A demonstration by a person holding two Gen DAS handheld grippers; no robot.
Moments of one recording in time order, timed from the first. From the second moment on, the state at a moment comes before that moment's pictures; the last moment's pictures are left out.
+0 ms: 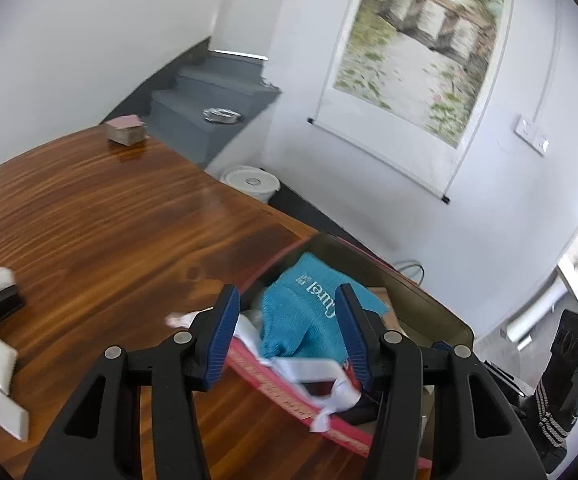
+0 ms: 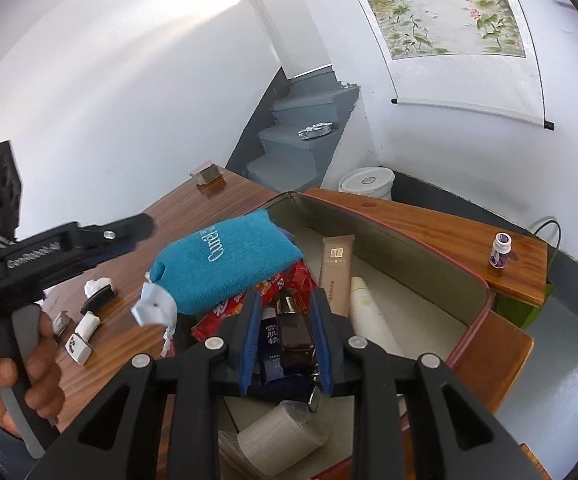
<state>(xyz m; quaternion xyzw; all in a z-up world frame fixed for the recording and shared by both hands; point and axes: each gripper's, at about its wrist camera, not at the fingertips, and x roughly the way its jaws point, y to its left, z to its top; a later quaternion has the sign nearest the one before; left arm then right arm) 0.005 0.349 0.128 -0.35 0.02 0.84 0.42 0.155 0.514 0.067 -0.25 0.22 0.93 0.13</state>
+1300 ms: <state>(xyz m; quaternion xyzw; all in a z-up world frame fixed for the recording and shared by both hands) -0.071 0.049 0.088 -0.38 -0.06 0.91 0.11 0.069 0.350 0.065 -0.31 0.14 0.94 -0.05</state>
